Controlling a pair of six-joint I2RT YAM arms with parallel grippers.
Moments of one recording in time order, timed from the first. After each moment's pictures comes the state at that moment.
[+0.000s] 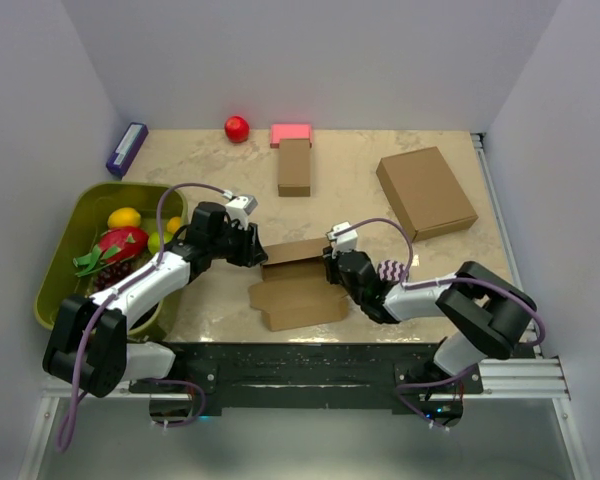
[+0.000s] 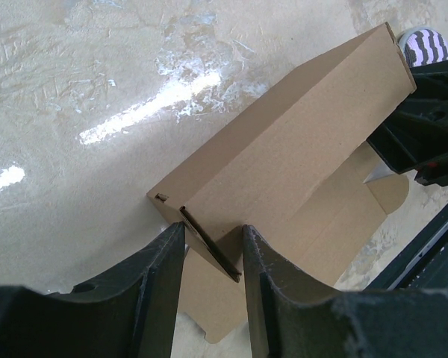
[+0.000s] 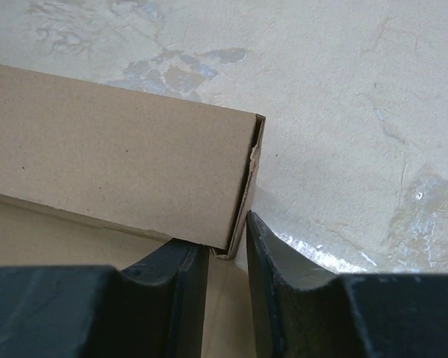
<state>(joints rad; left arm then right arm) -0.38 1.29 0.71 -0.14 0.38 -0.22 0.86 1.56 0.47 0.66 0.41 0.22</state>
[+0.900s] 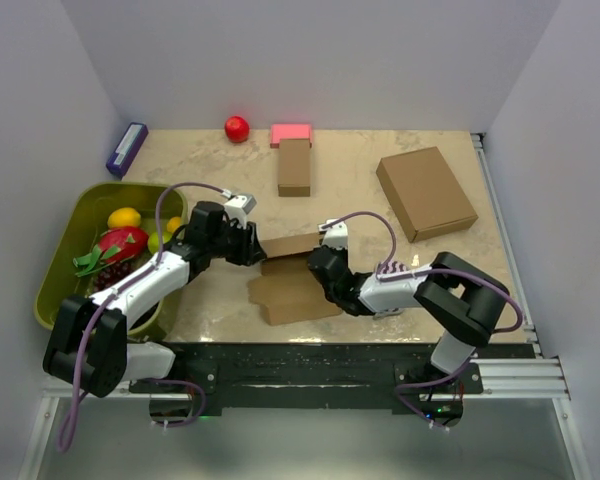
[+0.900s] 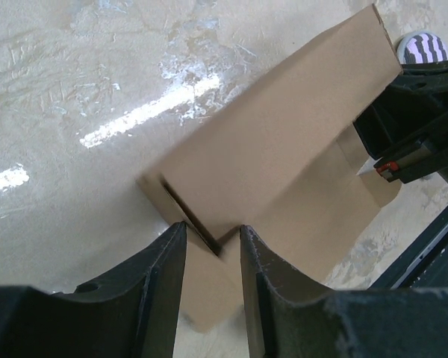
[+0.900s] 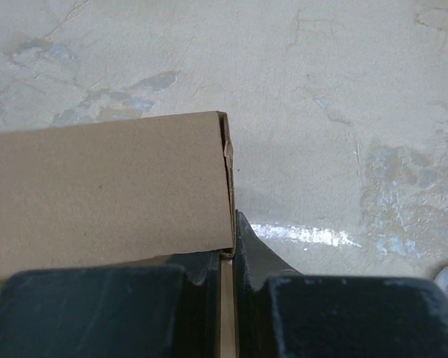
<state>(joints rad) -0.37 1.29 0.71 -0.14 0.39 -0.22 0.95 1.69 0.67 0.44 0.81 0.42</state>
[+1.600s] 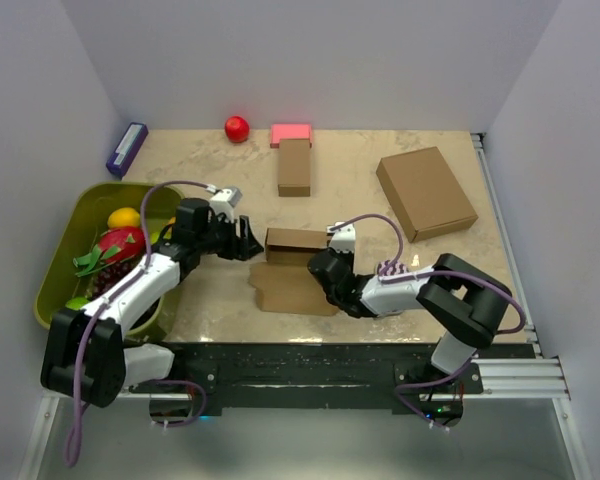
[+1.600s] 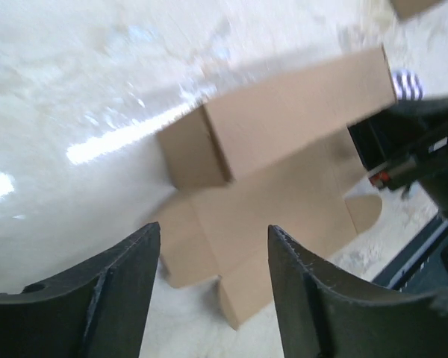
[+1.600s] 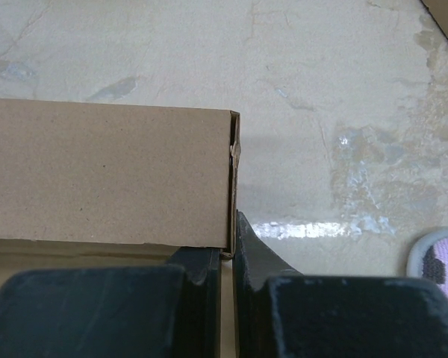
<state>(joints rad) -0.30 1.24 0.71 -0.14 0.44 -0.24 0.96 1.69 0.67 0.38 0.92 0.52</state>
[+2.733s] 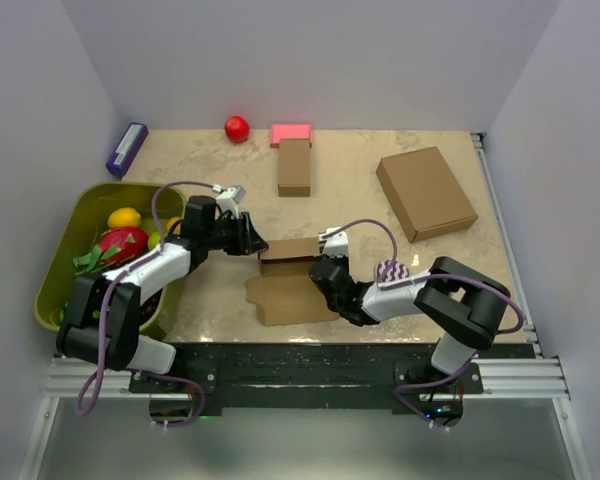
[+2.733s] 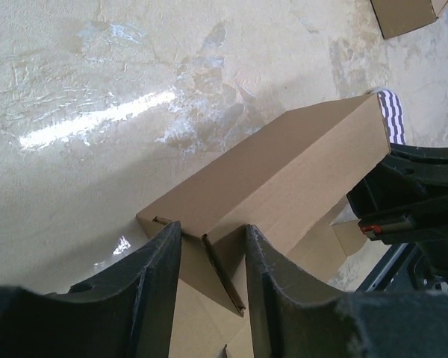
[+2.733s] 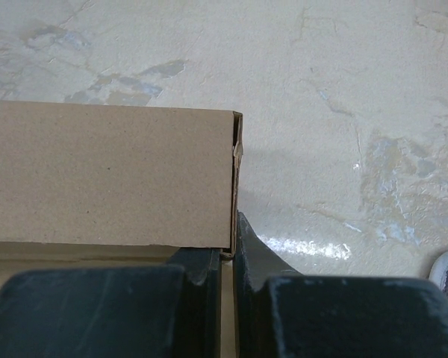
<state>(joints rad) -0.27 1.43 0.71 0.04 0.54 -0.36 1.01 1.68 0.60 0.54 0.84 0.39</state>
